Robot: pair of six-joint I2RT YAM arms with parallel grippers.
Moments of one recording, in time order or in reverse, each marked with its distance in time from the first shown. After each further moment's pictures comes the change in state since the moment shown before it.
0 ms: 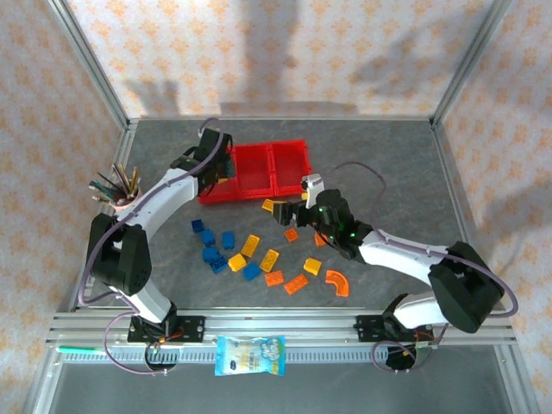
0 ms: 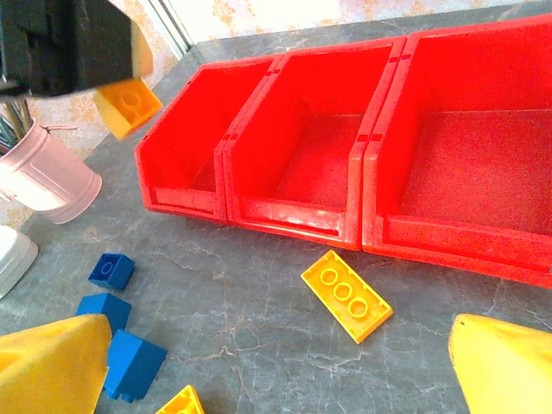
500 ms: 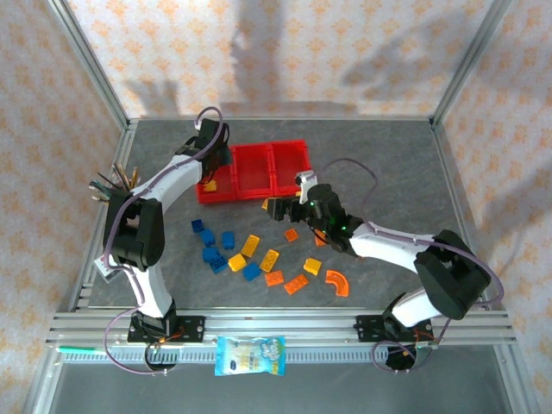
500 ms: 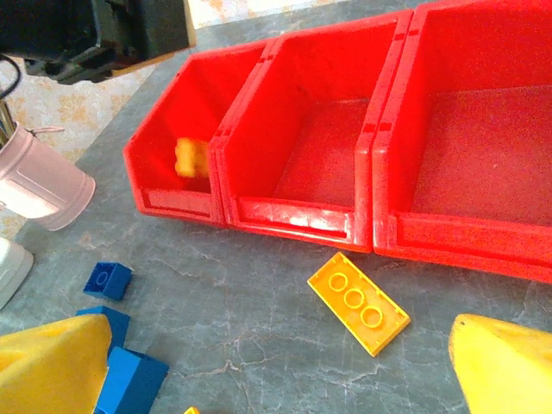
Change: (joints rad) left arm 0.071 0.198 0.117 0.087 0.002 -0.027; right arm 0.002 0.081 0.071 -0.016 -0.004 0.048
